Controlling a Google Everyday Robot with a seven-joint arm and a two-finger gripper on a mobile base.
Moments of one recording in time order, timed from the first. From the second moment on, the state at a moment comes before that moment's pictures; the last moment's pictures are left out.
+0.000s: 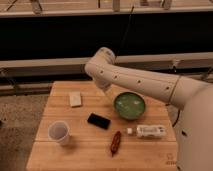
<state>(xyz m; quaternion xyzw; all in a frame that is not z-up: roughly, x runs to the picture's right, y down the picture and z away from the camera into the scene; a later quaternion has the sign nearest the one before) -0.001 0.008 0.787 -0.19 -0.06 -0.32 0.93</state>
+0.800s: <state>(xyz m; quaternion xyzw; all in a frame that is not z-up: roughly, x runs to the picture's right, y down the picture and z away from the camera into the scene) -0.052 0.011 0.820 -0.20 -0.10 -0.36 0.91</state>
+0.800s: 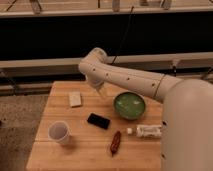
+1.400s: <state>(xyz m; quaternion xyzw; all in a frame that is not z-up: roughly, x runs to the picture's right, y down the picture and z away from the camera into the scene) -0.085 0.021 0.848 -0.21 -0.11 -0.39 0.89</state>
